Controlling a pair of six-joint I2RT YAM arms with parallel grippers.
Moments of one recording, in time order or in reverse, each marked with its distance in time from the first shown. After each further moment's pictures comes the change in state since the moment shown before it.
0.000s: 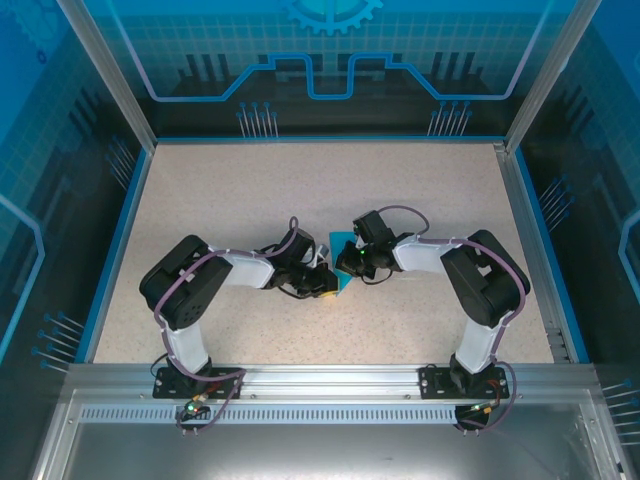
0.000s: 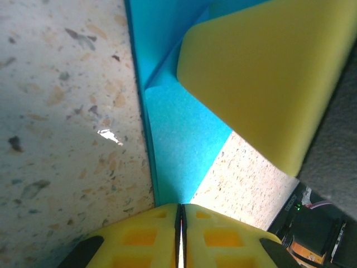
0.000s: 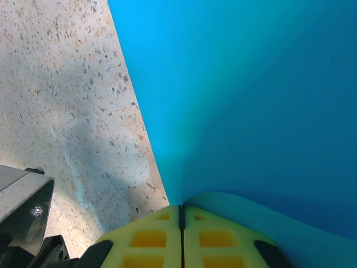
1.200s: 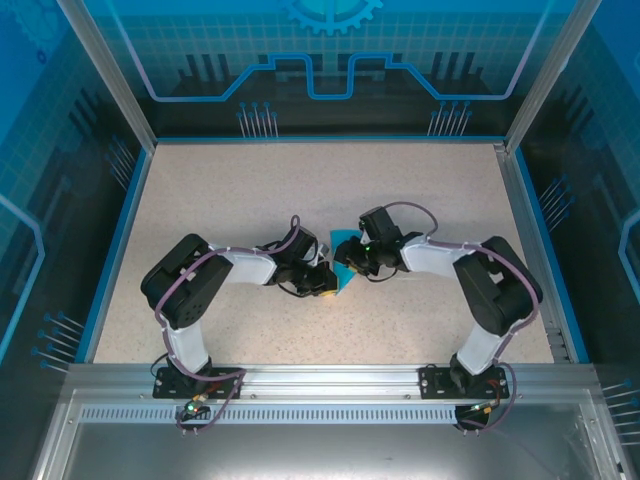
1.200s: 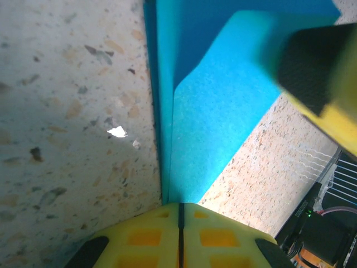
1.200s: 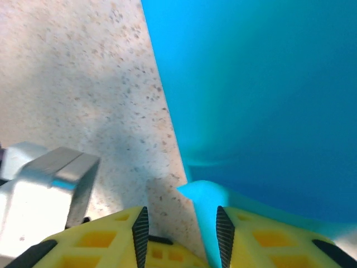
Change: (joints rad) left arm -0.002 0.009 0.048 -0.095 -0.031 0.026; right arm -0.028 -0.108 -0.039 0.003 0.000 -0.003
